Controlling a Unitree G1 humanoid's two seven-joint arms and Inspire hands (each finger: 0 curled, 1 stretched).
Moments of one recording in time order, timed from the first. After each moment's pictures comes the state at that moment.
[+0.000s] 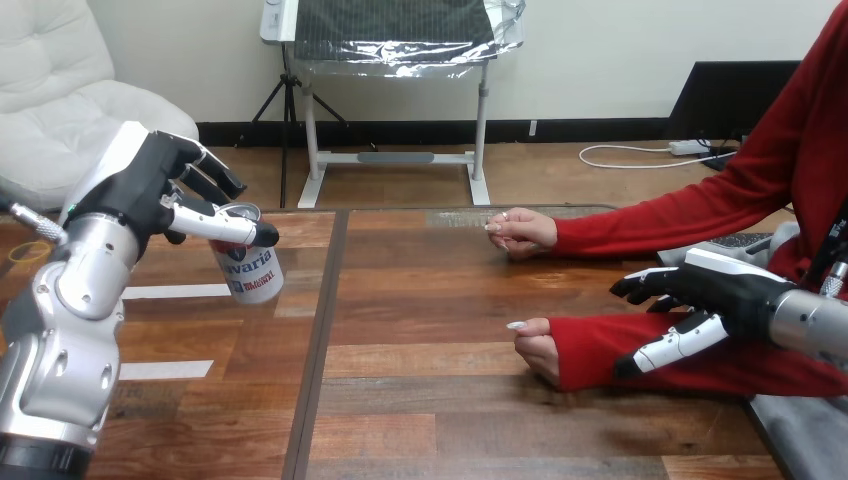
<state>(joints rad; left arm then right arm) -0.44 0.55 -0.06 0.12 0.38 0.43 -0.22 -0.70 -0.65 0.19 1.15 -0.47 -0.42 0.49</state>
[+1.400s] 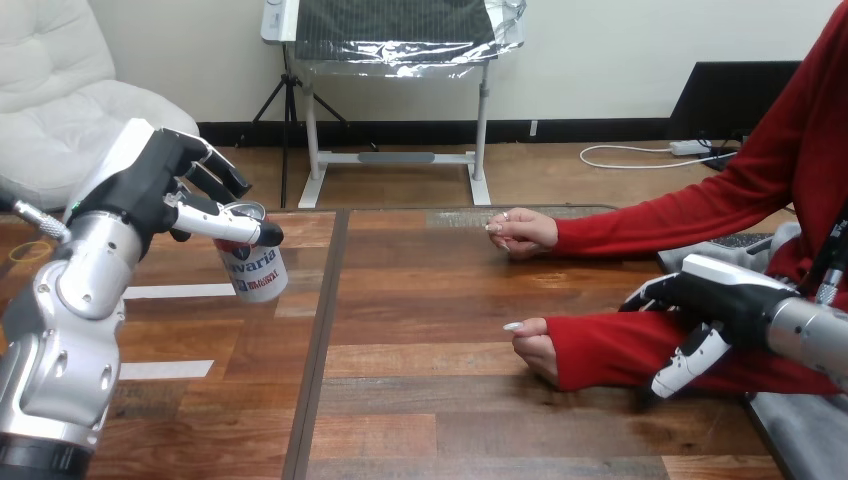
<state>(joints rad) -0.44 0.55 -0.06 0.12 0.38 0.41 -0.23 -0.67 -0.66 0.28 1.13 -0.52 -0.46 0.38</state>
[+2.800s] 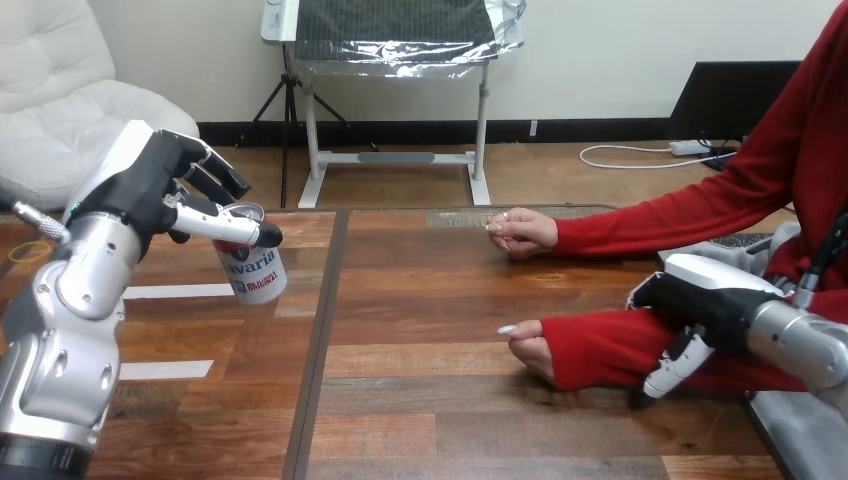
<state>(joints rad) -0.44 0.55 -0.06 0.12 0.38 0.42 -0.23 -0.67 -0.63 0.35 1.13 -0.57 -0.47 0.23</state>
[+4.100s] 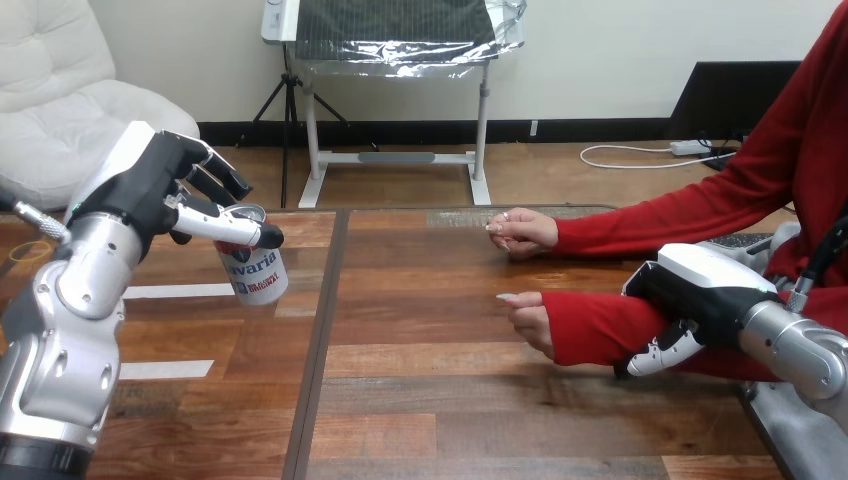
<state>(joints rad) -0.44 0.55 -0.06 0.12 0.38 0.42 -0.24 -0.67 -0.63 0.38 1.16 -0.59 -0.54 0.09</state>
